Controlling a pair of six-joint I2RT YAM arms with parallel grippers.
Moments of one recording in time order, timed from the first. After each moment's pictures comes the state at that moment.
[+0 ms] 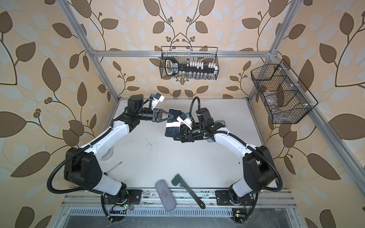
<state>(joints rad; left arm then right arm) -0.29 1.51 1.22 -0.05 1.19 -0.58 0.49 1.54 1.10 -0.24 -1.13 -0.05</state>
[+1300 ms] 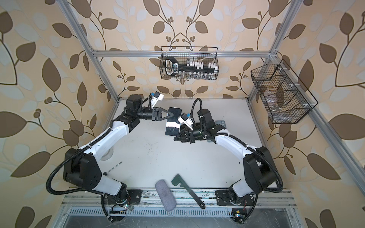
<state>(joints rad) -0.29 1.50 1.22 0.02 1.19 -0.64 0.48 1.52 1.04 -0.12 -1.21 0.02</state>
